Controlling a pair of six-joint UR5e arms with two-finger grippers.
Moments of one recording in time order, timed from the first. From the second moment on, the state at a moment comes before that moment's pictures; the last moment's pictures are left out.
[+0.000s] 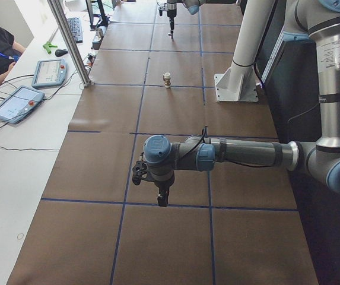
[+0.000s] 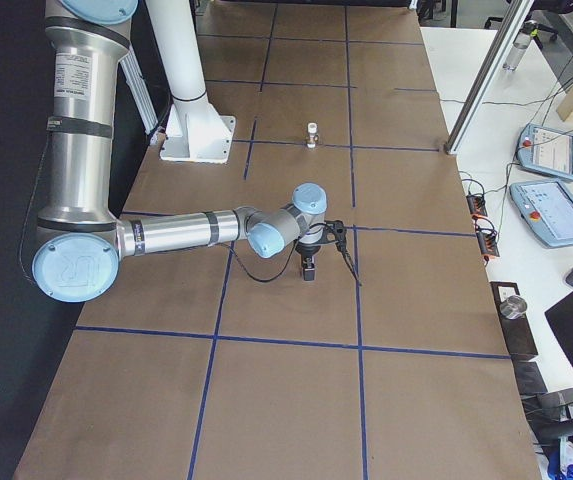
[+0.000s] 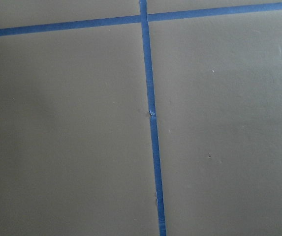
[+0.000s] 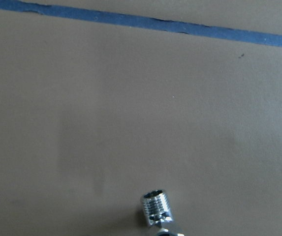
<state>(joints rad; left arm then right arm) -1.50 -1.39 -1.79 -1.52 -2.36 0.05 0.97 -1.68 1.73 -1.11 2.17 0.63</state>
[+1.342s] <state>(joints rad) -1.50 -1.40 -1.79 -1.52 -2.36 0.05 0.96 -1.65 1.76 -1.13 2.16 0.64</state>
